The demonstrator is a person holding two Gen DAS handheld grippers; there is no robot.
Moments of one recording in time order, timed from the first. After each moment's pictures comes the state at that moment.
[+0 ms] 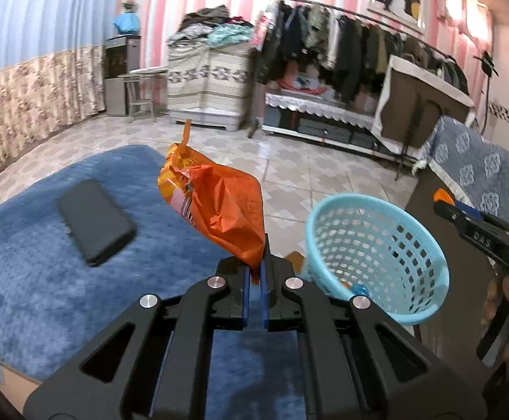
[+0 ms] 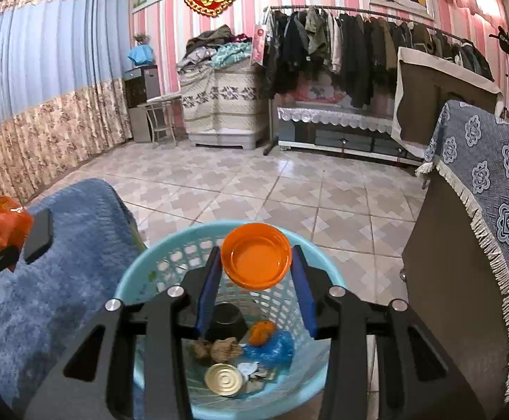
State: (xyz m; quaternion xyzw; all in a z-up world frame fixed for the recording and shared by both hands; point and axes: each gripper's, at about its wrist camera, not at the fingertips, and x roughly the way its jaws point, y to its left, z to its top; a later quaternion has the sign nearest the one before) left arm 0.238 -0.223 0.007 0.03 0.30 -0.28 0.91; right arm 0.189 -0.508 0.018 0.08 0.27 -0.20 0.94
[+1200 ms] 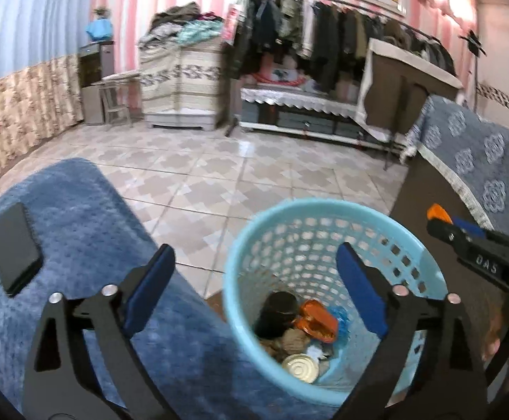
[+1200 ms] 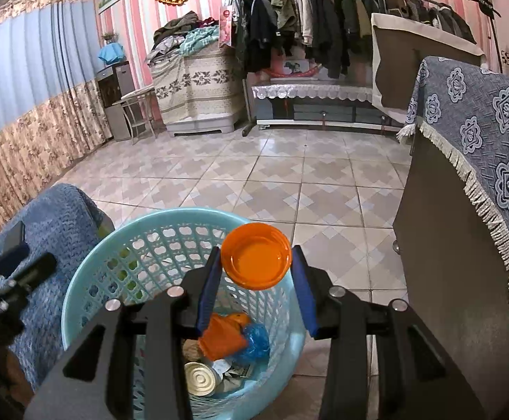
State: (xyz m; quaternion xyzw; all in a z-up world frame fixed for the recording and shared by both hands) left arm 0.252 -0.328 -0.011 0.05 0.29 -0.29 0.91; right arm 0.189 -0.566 -0.012 0.14 0.29 -0.23 0.92
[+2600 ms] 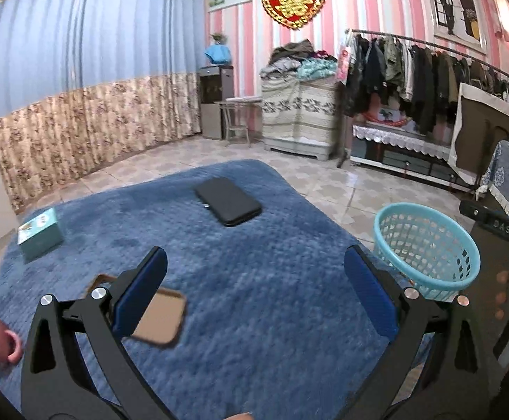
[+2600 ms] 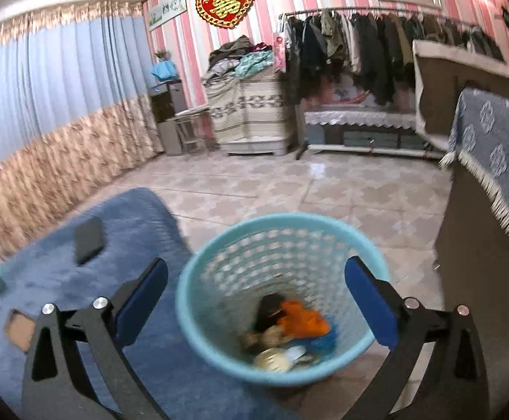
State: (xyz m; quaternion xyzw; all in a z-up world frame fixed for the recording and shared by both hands) left arm 0.095 -0.113 0.052 0.02 0.23 -0.08 0.97; right arm 0.140 -0.461 0.035 0.13 0.24 -0.13 0.95
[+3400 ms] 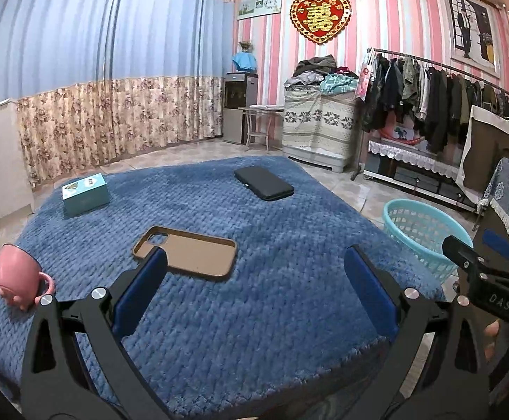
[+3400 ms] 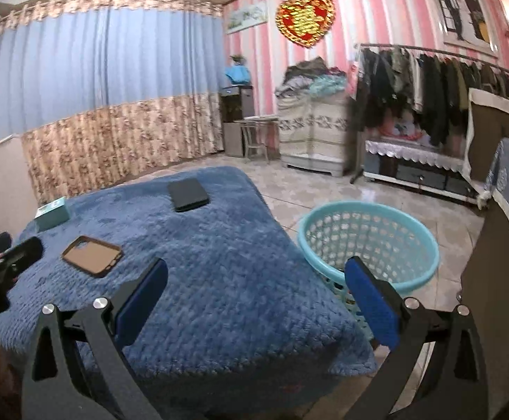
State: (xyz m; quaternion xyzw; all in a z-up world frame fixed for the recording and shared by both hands) left arm 0.009 -0.051 0.035 -0.01 0.21 -0.04 0.98; right arm 0.039 -0.319 0.023 0.03 0.20 -0.02 0.98
